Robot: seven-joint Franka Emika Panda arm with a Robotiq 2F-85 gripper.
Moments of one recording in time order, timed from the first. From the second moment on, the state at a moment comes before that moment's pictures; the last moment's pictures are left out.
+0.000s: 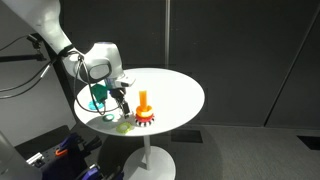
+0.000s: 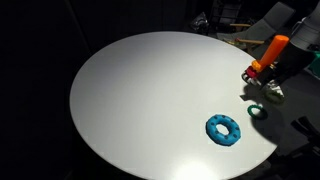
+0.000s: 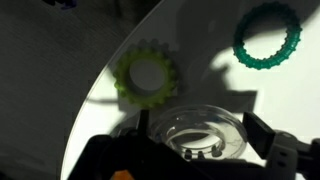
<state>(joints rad) 0.01 0.05 0.05 -2.70 -0.08 2.81 0.32</state>
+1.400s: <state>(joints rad) 0.04 -0.01 -0.01 -2.54 -0.16 2.32 0.32</state>
